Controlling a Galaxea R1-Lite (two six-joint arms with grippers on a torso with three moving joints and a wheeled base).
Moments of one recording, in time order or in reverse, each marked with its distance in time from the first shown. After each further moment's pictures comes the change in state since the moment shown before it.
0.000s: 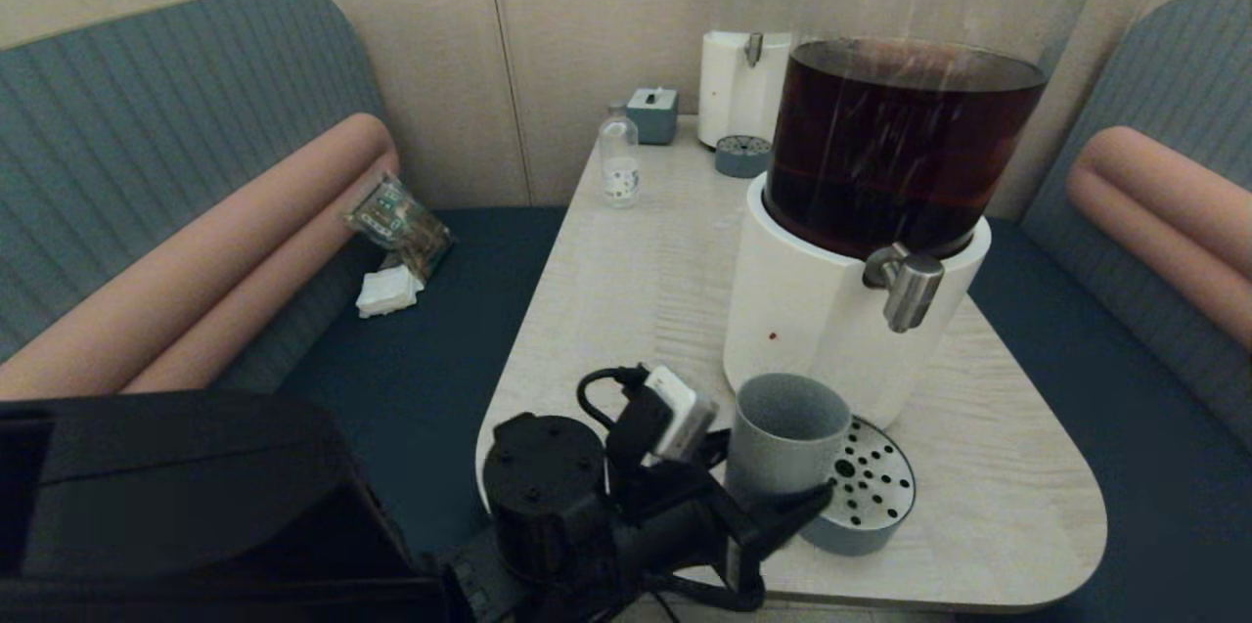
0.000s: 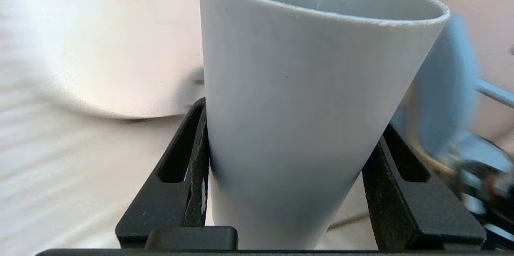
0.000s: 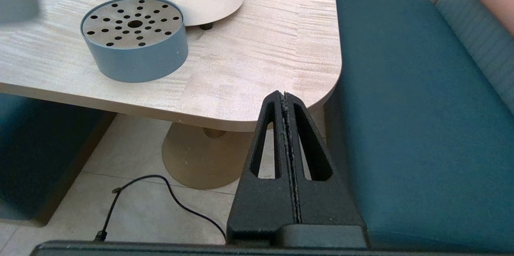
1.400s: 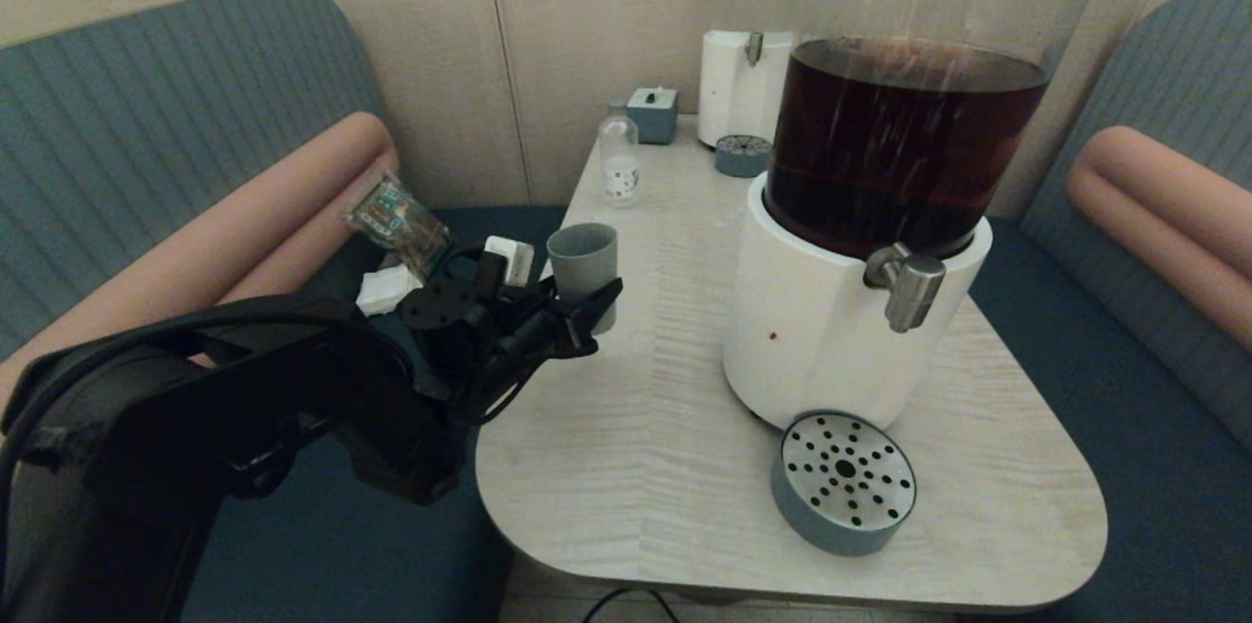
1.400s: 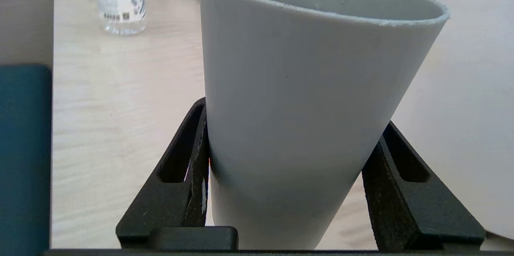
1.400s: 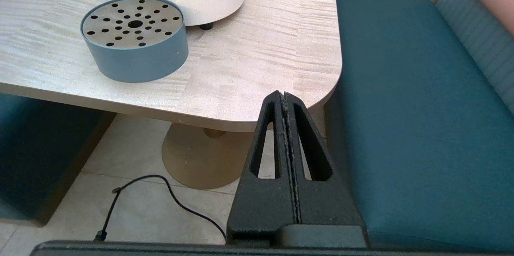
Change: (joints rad) left arm 0.518 0.281 -0.447 -0.029 -0.057 -0.011; right arm 0.000 0.000 0.000 0.000 0.001 0.000
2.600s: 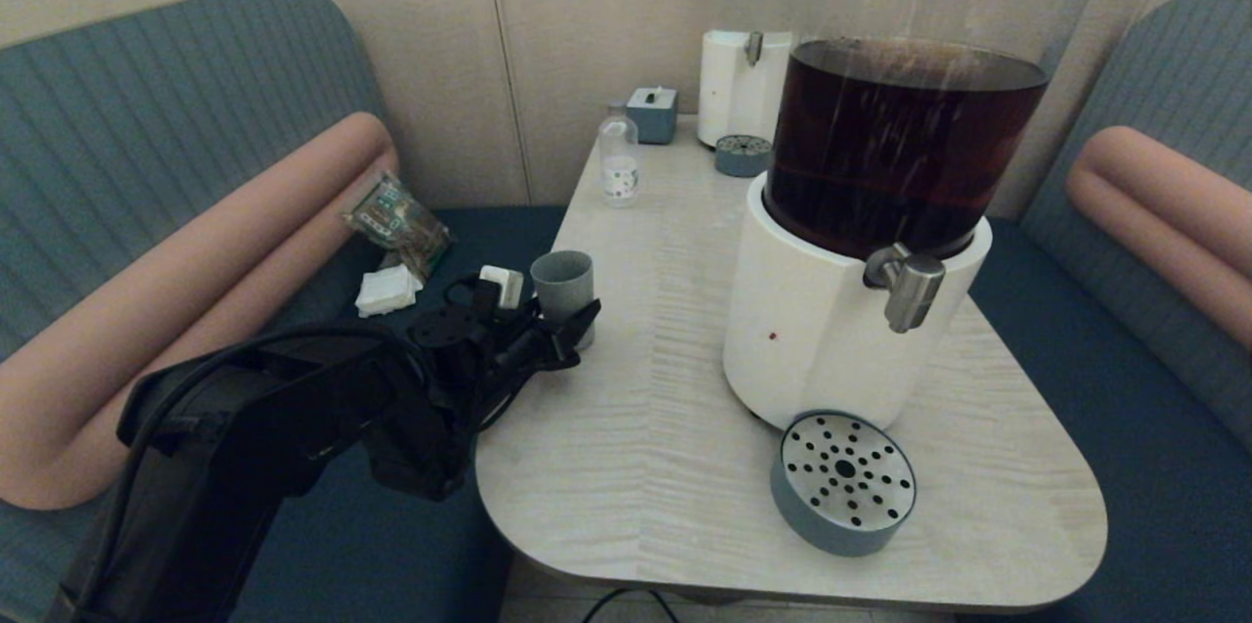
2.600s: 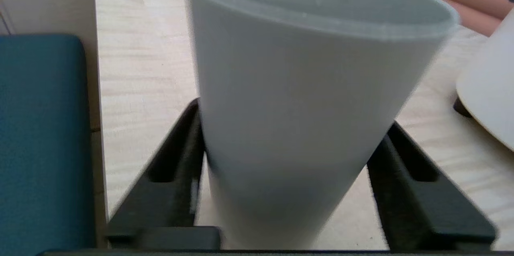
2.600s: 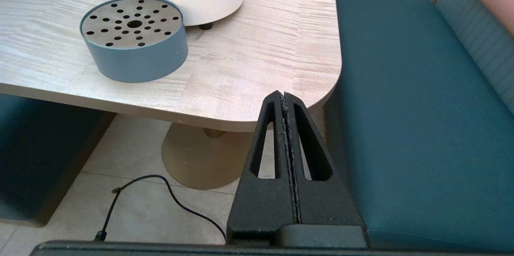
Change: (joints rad) left arm 0.074 0.175 -0.128 -0.001 0.001 -0.003; right arm 0.000 0.000 0.000 0.000 -0.001 0.000
